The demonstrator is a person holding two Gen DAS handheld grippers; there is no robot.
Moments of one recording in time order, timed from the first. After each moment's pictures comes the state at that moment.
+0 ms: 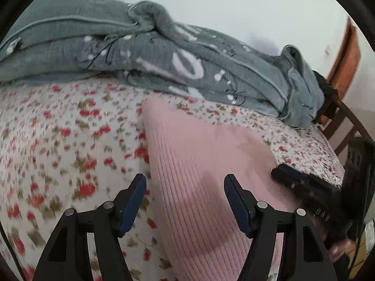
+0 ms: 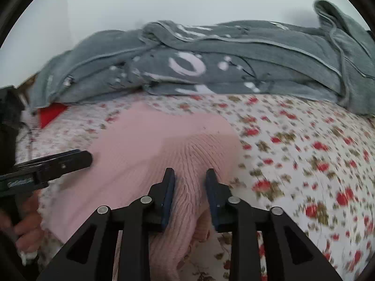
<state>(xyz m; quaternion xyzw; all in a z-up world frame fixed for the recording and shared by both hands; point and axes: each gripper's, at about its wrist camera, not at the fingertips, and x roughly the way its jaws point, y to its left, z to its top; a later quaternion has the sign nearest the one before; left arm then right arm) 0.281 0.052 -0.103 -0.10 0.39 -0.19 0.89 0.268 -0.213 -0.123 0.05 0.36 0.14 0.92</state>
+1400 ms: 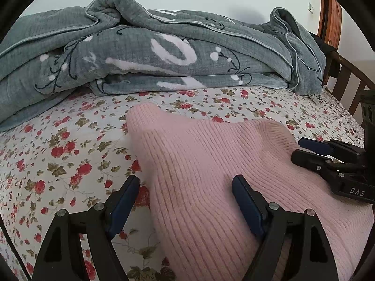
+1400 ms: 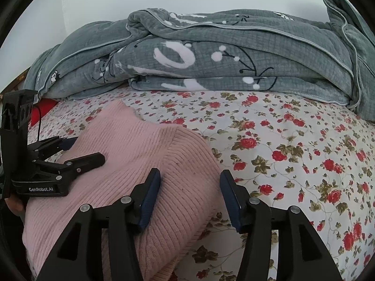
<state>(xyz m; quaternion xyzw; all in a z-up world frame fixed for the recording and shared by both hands) 0.355 0.018 -0.149 0.02 0.39 -0.21 0.89 0.323 -0.219 -0.153 0.03 0.39 0.12 0.91</state>
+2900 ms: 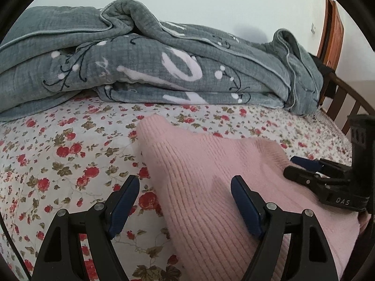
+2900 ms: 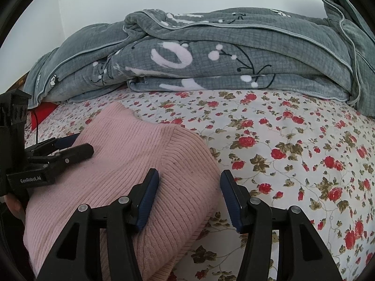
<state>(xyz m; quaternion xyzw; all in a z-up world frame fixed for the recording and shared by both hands) 0.350 0.037 -0.138 -0.04 0.36 -0.22 0.90 0.323 -0.221 -0.154 0.04 0.39 0.12 0.91</state>
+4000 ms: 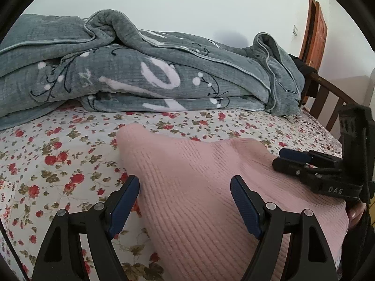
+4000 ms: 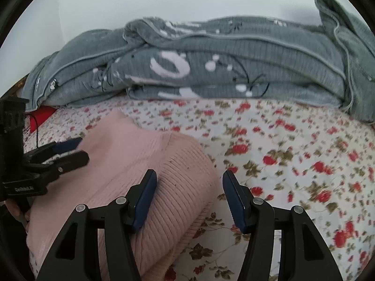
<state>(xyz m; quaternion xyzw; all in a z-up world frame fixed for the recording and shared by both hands) 0.337 0.032 -0.130 -0.04 0.34 -0.28 0.90 0.311 -0.224 -0.138 0.03 0.37 0.11 0.92</state>
